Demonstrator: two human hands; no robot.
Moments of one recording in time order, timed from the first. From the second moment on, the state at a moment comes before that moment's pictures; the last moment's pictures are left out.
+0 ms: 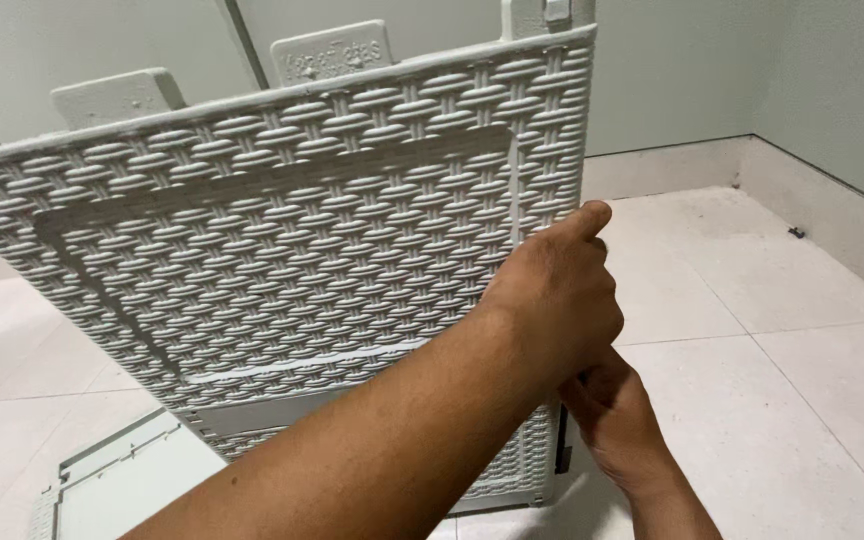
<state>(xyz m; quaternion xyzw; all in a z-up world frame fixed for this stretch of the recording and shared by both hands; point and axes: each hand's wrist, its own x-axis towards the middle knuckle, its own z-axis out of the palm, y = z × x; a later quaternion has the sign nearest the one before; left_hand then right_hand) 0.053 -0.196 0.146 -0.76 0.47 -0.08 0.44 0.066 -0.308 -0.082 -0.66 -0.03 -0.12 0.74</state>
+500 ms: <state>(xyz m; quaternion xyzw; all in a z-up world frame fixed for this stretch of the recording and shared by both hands) 0.063 -0.221 0.139 -0.75 0.46 -0.02 0.48 0.065 -0.289 -0.080 -0.71 0.05 -0.13 0.69</state>
